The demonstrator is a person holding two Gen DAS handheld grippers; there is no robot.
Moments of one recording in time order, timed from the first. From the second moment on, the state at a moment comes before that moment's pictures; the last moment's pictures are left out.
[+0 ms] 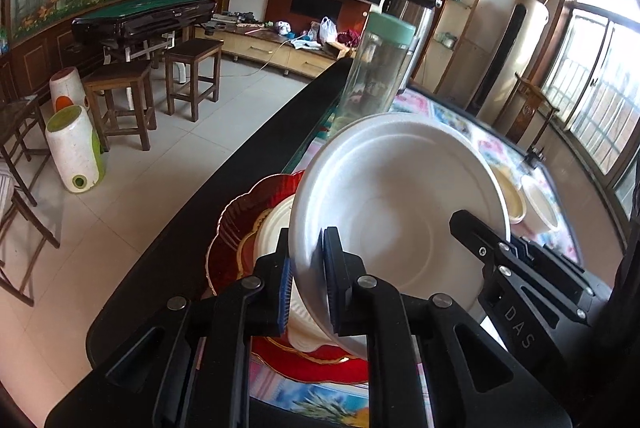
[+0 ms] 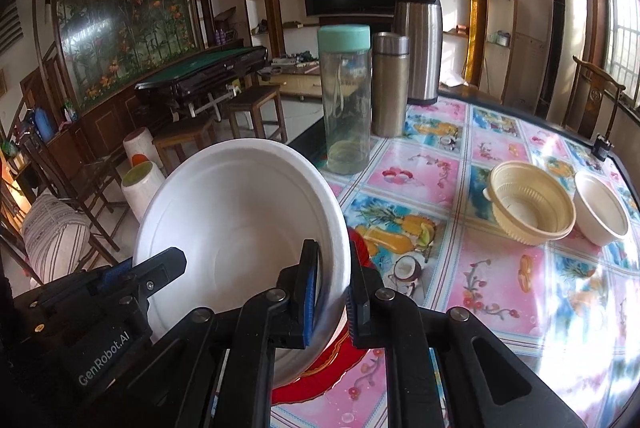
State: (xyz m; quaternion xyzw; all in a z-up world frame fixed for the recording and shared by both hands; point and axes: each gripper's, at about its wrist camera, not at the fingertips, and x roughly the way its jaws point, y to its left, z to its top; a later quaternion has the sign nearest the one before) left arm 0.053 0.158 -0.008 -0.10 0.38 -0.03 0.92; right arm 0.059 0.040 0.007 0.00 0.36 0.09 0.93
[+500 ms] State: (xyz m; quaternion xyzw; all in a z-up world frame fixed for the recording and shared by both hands) left arm 0.071 0.176 -0.030 -0.07 0.39 0.03 0.92; right arm 0.097 0.041 -0.040 0.00 0.43 0.11 0.90
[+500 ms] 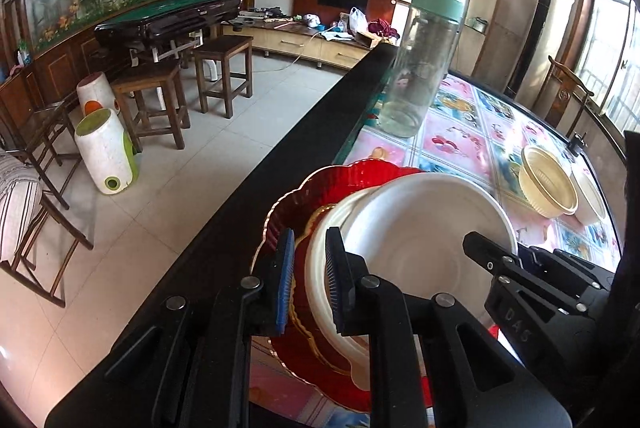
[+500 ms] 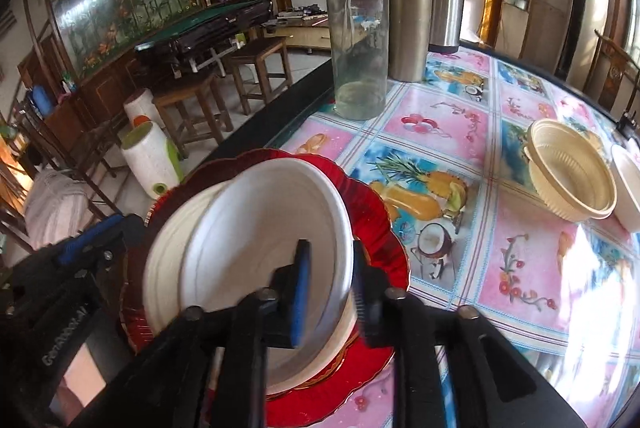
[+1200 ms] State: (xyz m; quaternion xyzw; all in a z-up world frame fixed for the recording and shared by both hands) left arm 0.036 0.128 0.021 0.01 0.28 0.05 0.96; right arm 0.064 -0.072 0.006 0.07 0.30 0.04 0.95
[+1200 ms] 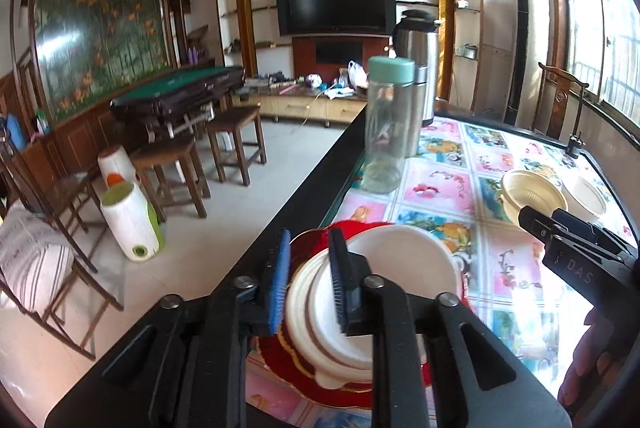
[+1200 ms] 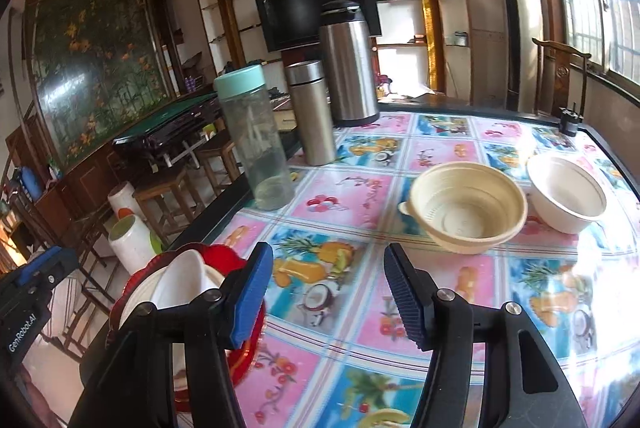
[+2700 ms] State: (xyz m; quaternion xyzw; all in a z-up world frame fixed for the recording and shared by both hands) left arm 0.079 -0.106 0.051 0.11 0.24 -0.07 0.96; right arm 0.049 -0.303 0.040 0.14 0.23 -0.12 0.96
